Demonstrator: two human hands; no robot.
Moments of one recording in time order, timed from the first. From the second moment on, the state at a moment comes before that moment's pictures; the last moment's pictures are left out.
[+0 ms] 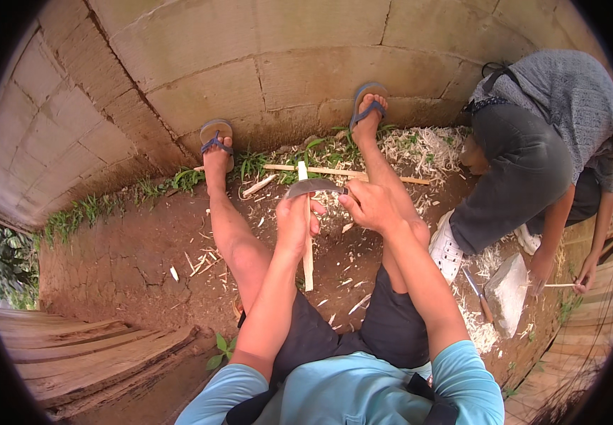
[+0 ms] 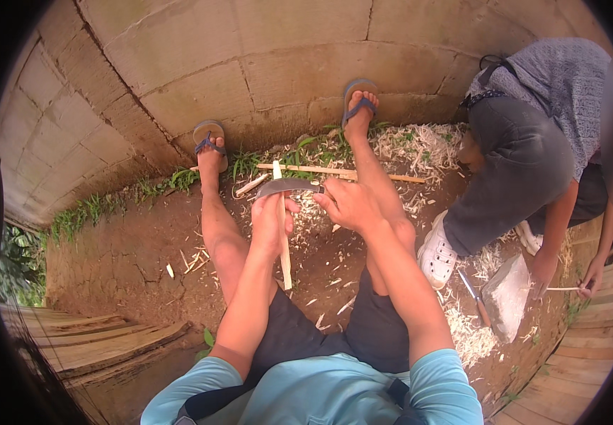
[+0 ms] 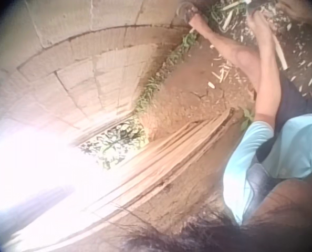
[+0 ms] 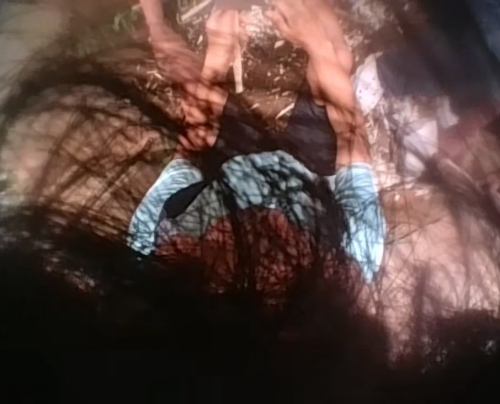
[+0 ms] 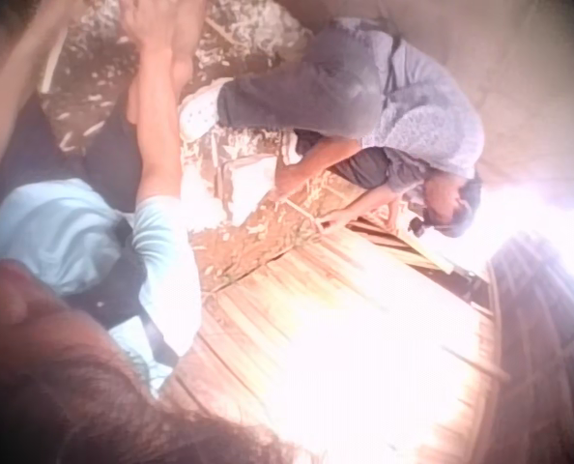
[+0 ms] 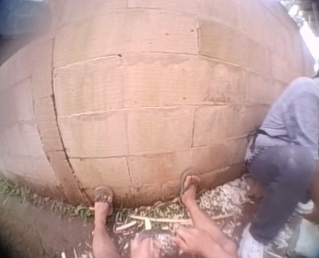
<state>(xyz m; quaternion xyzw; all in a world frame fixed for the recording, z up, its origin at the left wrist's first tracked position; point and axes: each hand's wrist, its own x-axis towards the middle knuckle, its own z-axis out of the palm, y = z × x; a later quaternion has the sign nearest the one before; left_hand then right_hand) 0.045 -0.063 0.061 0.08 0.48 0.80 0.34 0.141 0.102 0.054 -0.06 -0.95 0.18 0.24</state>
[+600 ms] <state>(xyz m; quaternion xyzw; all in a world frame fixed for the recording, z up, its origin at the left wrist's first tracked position) 0.041 -0.068 0.057 0.16 0.50 0.80 0.30 0.144 0.100 0.054 -0.09 -0.94 0.11 0.30</state>
